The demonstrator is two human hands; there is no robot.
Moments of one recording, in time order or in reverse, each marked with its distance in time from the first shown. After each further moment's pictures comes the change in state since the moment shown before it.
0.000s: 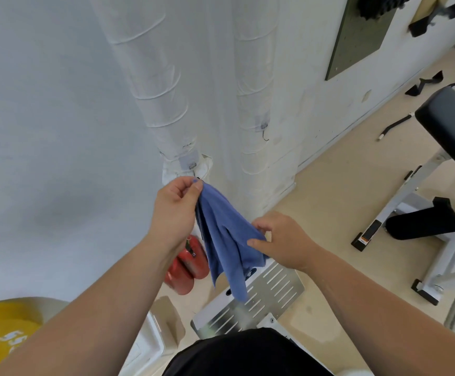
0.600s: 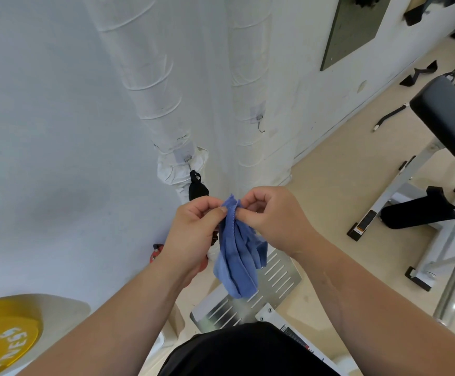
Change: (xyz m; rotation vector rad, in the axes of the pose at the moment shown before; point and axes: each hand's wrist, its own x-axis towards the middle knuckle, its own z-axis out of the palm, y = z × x) left_hand -0.058 0.008 0.018 -0.095 -0.238 -0.189; right_hand -0.002 -0.064 -0.016 0.471 0.229 0.140
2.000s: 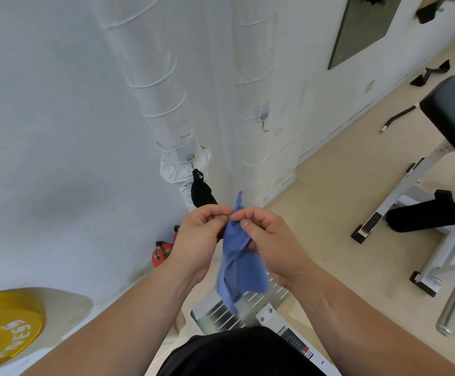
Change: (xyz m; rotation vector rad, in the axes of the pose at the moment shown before) left_hand 0.013 -0.027 0.005 -0.034 0.032 -0.109; right_hand -0.022 0.030 0.024 0.438 -0.091 0.202
